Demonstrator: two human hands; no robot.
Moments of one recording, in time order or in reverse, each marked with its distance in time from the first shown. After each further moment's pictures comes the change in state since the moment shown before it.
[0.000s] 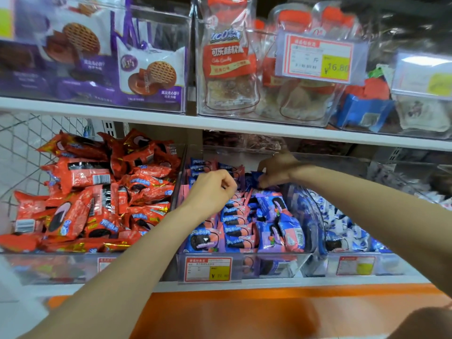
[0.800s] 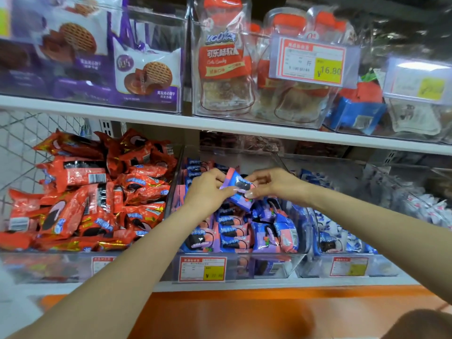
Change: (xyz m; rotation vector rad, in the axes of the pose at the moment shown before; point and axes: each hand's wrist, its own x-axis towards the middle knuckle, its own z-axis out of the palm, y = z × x) left_hand 0.007 -0.003 0.012 -0.160 0.054 -0.190; right_hand -0.074 -0.025 0.005 1.319 -0.027 -0.207
